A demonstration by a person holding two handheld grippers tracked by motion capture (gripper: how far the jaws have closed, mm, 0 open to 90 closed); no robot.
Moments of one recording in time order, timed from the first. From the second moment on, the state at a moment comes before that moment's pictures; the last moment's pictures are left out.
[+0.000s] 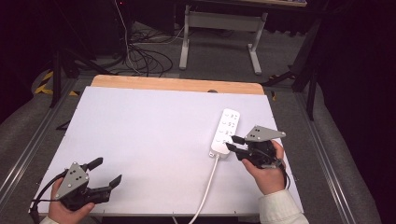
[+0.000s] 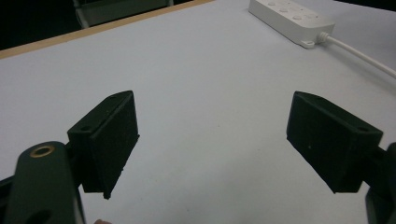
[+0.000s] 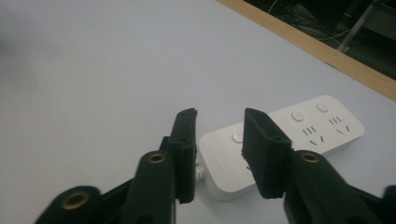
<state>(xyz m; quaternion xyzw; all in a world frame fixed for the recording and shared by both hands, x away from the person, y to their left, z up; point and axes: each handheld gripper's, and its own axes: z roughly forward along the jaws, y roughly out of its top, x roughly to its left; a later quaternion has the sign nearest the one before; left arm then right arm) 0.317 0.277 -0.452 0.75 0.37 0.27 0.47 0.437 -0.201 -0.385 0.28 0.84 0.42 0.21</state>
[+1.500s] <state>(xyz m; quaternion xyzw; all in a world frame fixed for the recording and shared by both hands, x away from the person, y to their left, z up) 0.314 0.281 -0.453 0.75 0.38 0.27 0.47 0.532 -0.179 -0.439 0.36 0.83 0.38 0.21</state>
